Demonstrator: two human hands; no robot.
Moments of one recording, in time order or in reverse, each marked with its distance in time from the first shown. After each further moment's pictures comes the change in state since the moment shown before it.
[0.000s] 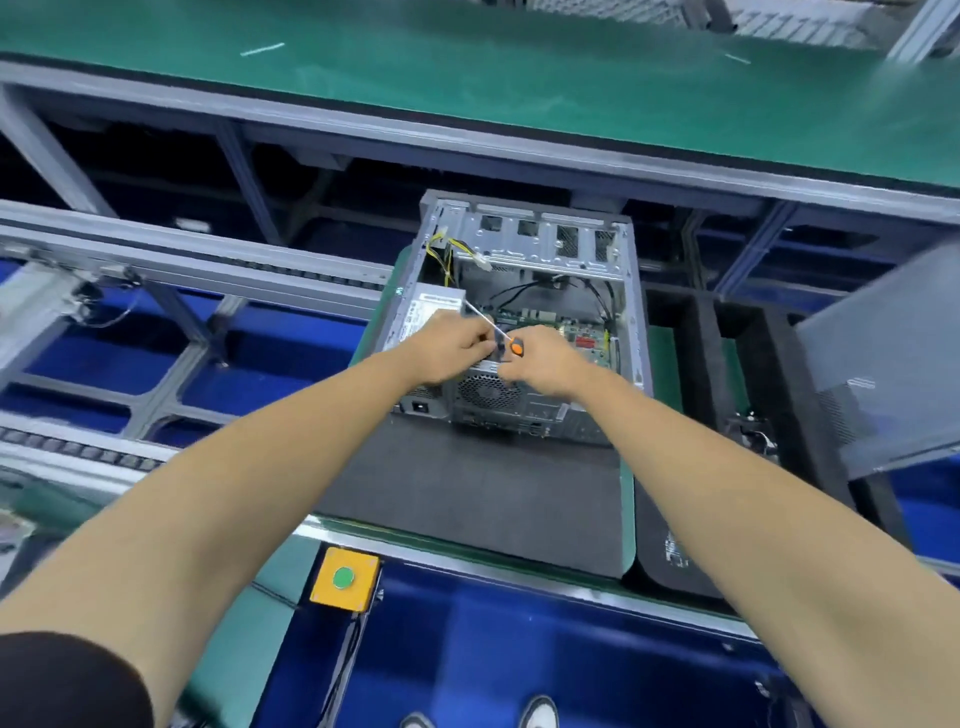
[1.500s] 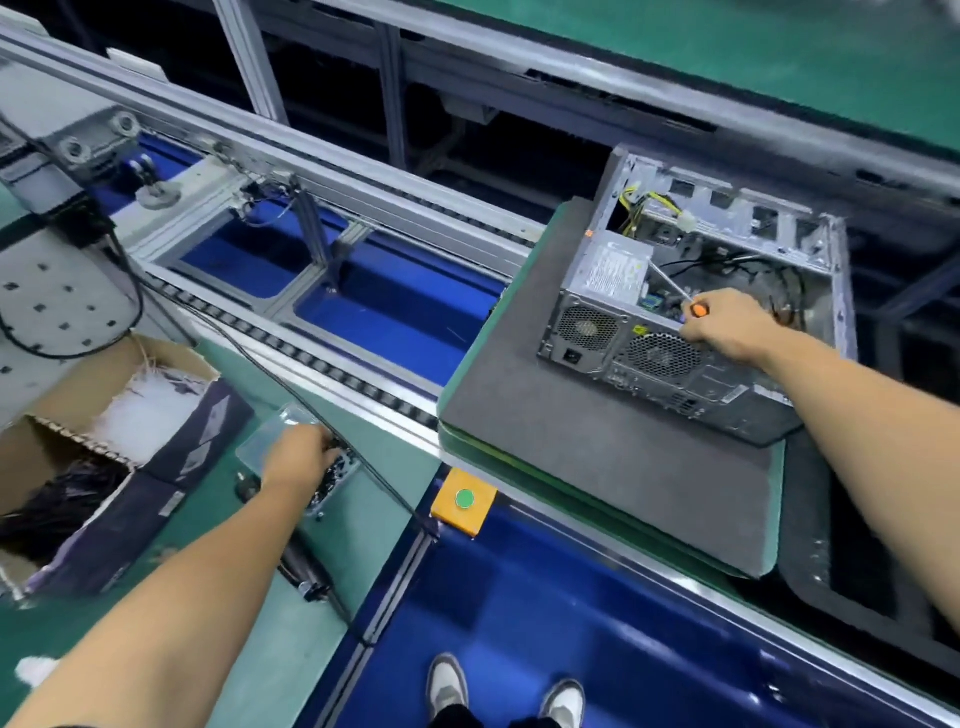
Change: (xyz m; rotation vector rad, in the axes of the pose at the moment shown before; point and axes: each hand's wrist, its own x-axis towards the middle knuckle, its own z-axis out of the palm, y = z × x) left_hand -0.398 -0.169 0.102 -0.076 0.086 -1.119; right_hand 0.004 -0.029 0.011 -0.318 0.085 0.147
